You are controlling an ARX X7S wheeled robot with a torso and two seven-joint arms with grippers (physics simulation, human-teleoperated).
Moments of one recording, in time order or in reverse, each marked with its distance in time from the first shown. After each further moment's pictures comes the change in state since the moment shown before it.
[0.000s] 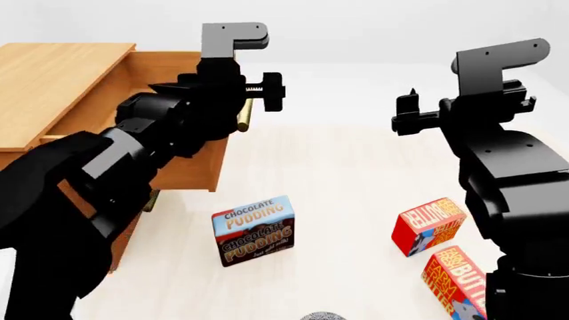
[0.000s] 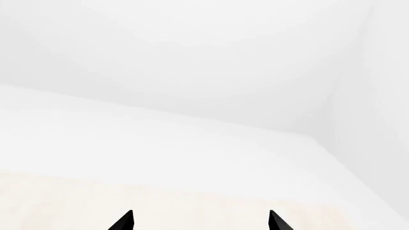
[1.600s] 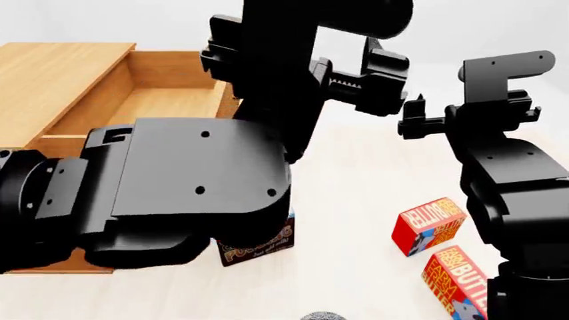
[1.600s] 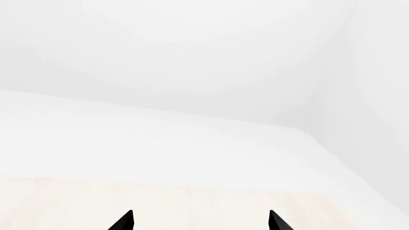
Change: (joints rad) left arm -0.105 -0.277 -0.015 1.323 0.170 0.210 -0.682; right arm -0.027 0.007 0.020 0.051 0.008 -0.062 0.033
